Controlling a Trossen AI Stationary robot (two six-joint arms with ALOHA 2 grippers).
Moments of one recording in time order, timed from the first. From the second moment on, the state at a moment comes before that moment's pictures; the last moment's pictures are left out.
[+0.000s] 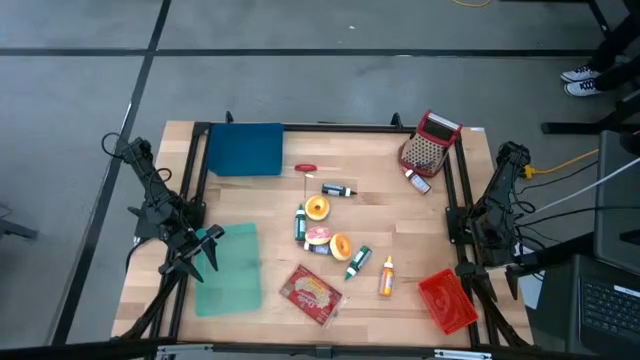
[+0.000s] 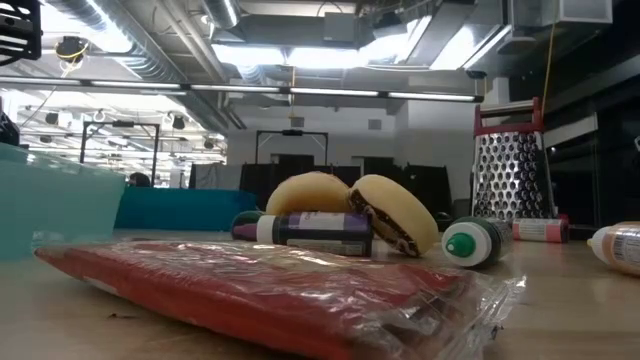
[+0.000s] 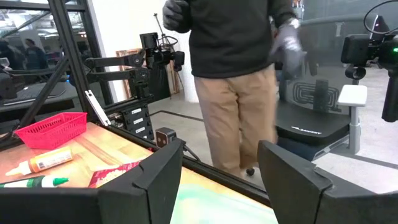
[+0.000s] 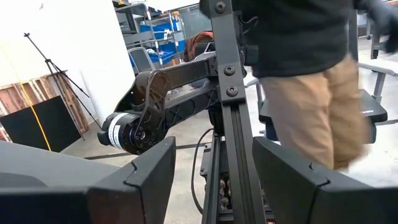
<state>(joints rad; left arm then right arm) -0.89 0.02 0.01 0.03 -0.04 0.09 1.02 0.05 0.02 0.07 -0.72 0.23</state>
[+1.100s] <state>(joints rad) -0.89 0.02 0.01 0.06 -0.44 0.09 1.02 0.05 0.02 0.07 -0.72 0.23</state>
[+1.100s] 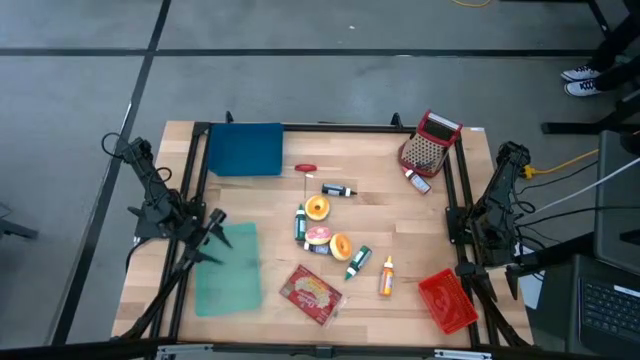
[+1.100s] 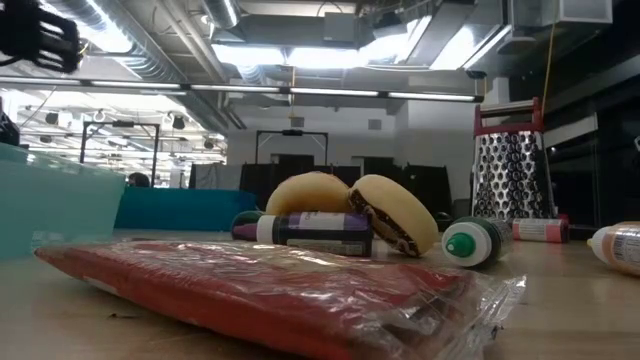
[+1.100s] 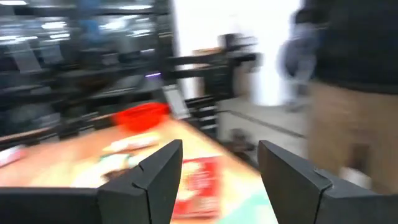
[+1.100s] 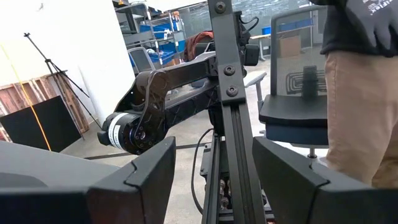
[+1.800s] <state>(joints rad) -0.89 0.02 0.01 0.06 -0.56 0.15 1.02 0.05 0.02 0.07 -0.72 0.23</state>
